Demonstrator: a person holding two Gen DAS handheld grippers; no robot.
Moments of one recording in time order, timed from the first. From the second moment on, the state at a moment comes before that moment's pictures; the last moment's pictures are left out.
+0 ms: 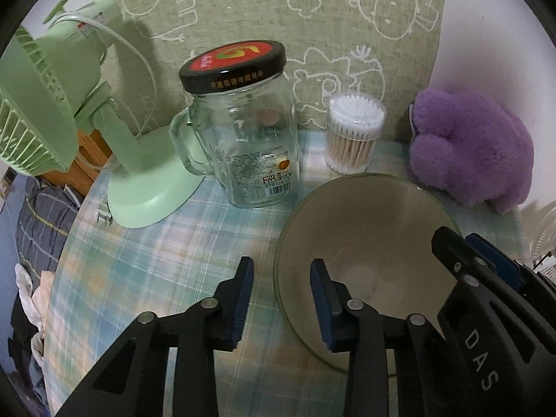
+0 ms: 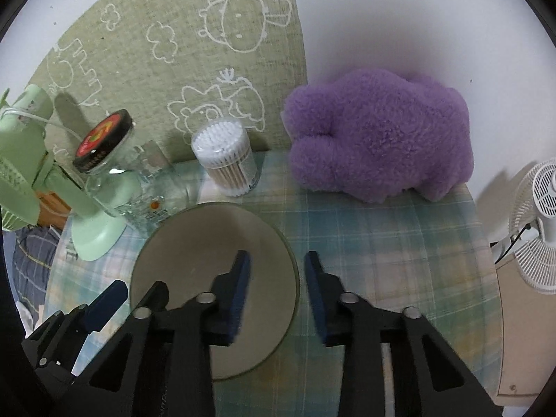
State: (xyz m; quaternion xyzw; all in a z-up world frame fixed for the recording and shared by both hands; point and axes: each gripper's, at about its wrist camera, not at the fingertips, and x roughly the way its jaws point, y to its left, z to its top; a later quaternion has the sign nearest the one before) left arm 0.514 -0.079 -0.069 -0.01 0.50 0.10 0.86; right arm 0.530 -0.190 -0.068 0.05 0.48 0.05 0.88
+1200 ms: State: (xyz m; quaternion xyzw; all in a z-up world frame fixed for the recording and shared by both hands) left arm 0.469 -0.078 -0.062 0.01 0.50 0.07 0.86; right arm 0.480 -0.194 -0.060 0.02 0.48 0.04 0.87
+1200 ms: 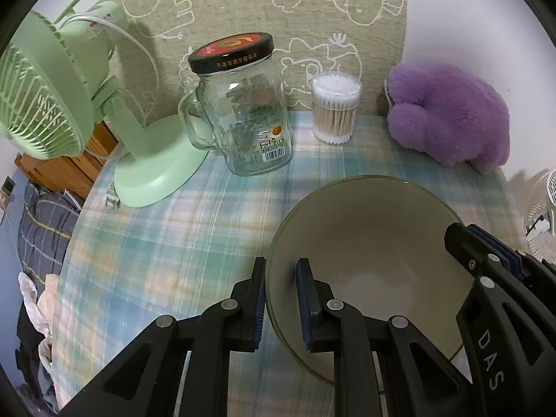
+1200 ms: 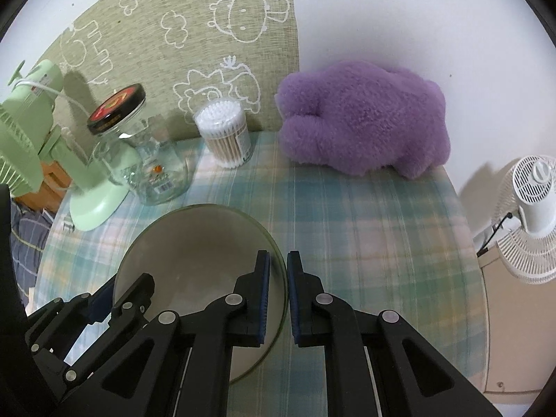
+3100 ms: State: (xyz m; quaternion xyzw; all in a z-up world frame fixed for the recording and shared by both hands) left arm 0.206 -0.006 0.046 0.02 0.42 -0.02 0.91; right arm 0.198 -0.109 0.071 0.00 0.42 -0.04 0.91
